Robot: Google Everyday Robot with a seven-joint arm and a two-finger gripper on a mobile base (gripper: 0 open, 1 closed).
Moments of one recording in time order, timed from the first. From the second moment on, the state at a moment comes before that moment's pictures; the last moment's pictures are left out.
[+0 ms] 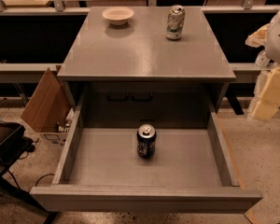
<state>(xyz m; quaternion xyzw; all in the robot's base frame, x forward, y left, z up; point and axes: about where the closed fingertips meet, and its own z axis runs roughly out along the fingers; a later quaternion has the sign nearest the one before) 0.438 -0.215 0.982 -0.60 0.78 -0.04 0.17</state>
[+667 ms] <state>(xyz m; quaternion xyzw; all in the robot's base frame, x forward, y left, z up) 0.441 -0.215 0.975 -0.60 0.78 -0.03 0.18</state>
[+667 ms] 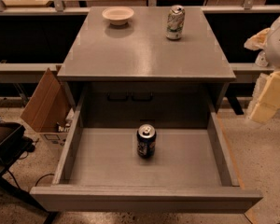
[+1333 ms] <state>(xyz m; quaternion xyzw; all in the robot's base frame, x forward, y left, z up) 0.474 -0.186 0.902 -0.60 0.75 0.08 0.28</state>
